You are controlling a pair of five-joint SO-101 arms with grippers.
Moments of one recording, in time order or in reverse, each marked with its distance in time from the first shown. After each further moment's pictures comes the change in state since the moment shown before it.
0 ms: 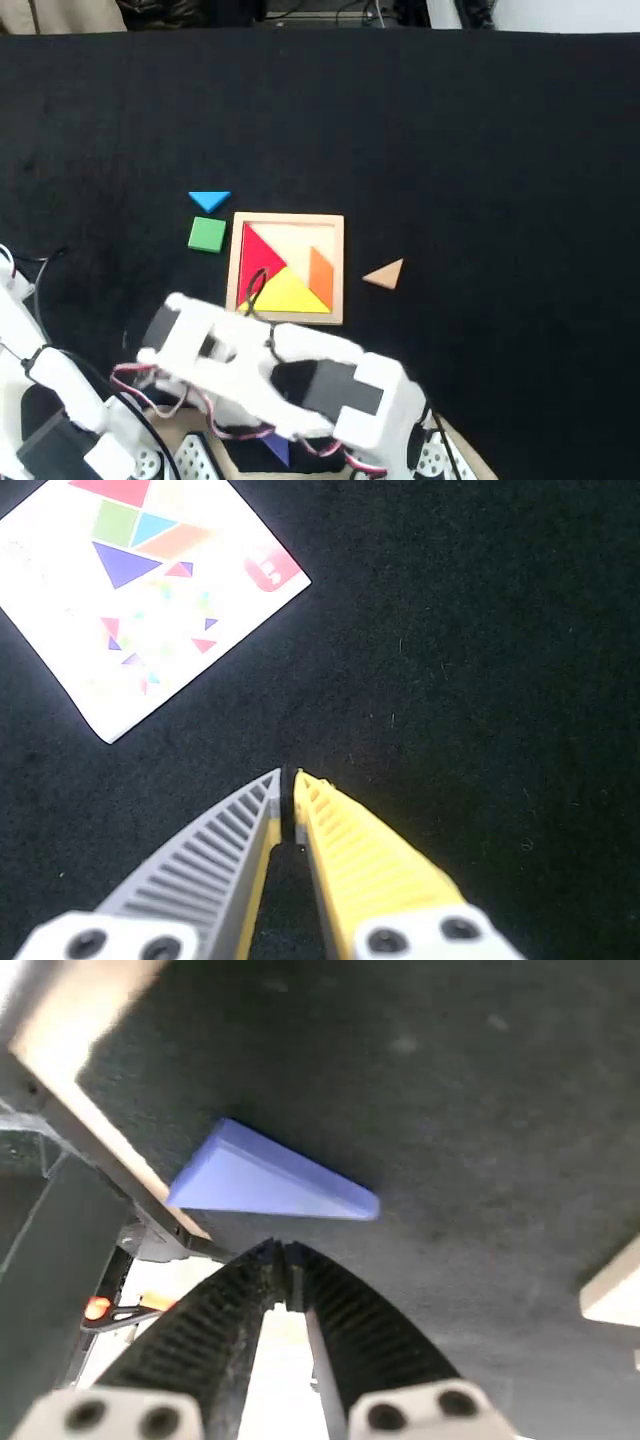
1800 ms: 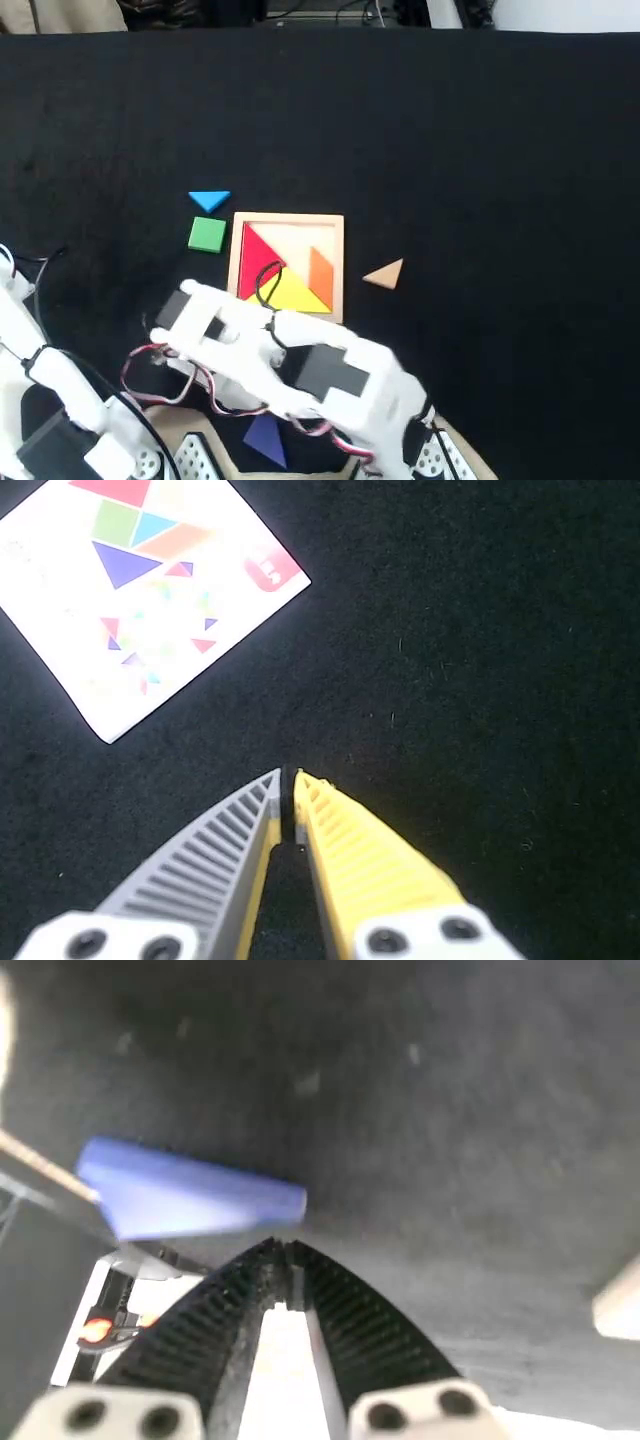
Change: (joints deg) left arm 0.0 0.0 0.0 0.0 0.0; right arm 5.3 2.2 -0.4 -1.0 -2.5
